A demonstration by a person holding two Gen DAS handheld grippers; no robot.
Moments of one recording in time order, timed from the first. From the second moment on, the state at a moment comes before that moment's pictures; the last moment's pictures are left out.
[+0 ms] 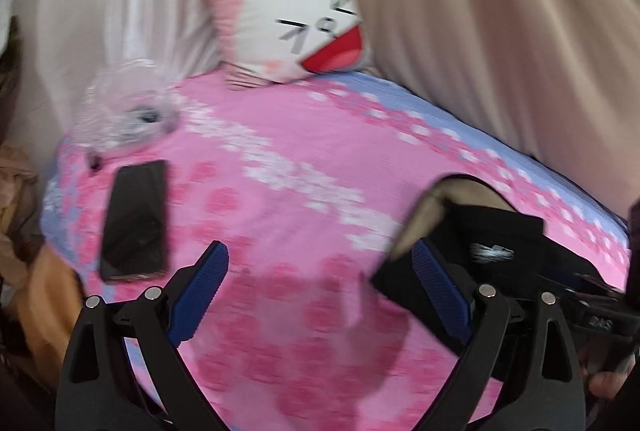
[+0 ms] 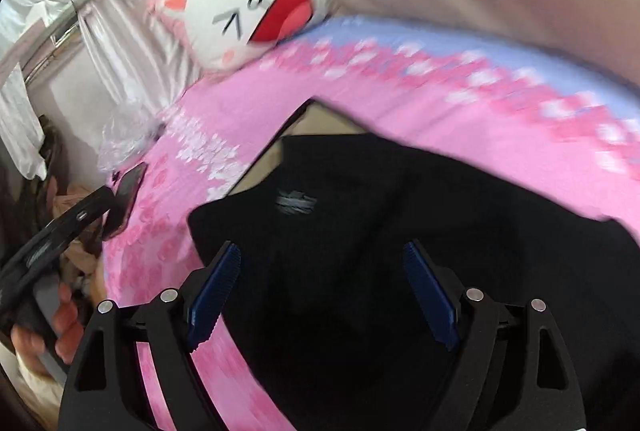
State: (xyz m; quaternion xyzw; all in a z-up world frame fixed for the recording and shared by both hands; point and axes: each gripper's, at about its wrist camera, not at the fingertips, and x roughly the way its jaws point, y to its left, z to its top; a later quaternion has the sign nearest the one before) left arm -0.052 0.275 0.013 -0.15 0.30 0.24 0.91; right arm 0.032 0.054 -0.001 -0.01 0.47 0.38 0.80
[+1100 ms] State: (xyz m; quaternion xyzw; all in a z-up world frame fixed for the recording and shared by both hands) left arm -0.028 0.184 0.059 -0.11 0.26 0.08 0.96; right arm -0.077 -0.262 0.112 0.22 0.28 0.18 0.92
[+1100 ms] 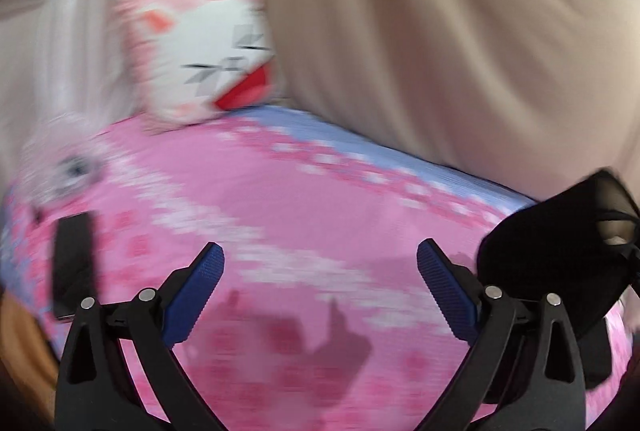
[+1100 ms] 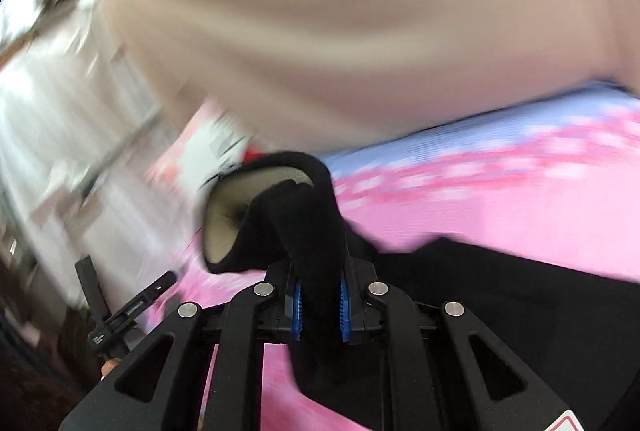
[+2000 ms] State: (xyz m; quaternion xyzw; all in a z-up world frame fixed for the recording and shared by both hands) left arm 0.069 -0.052 -0.050 -0.12 0.50 -0.17 0.84; right arm -0.139 -0.443 -0.018 0.34 0.35 0.01 0.87
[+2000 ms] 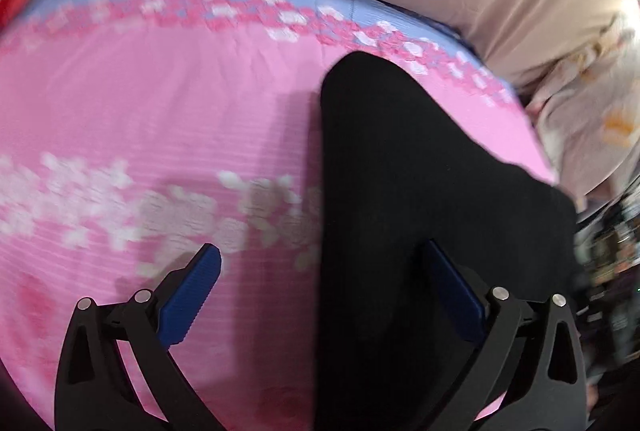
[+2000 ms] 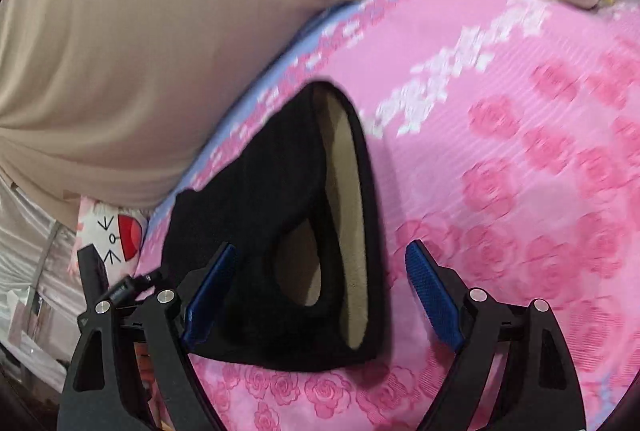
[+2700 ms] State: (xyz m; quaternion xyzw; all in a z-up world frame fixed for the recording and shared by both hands) left arm 0.006 0.123 -0.007 -0.06 0.42 -0.02 0.91; right arm -0.122 -0.312 -0.002 0.30 0.37 0.09 0.87
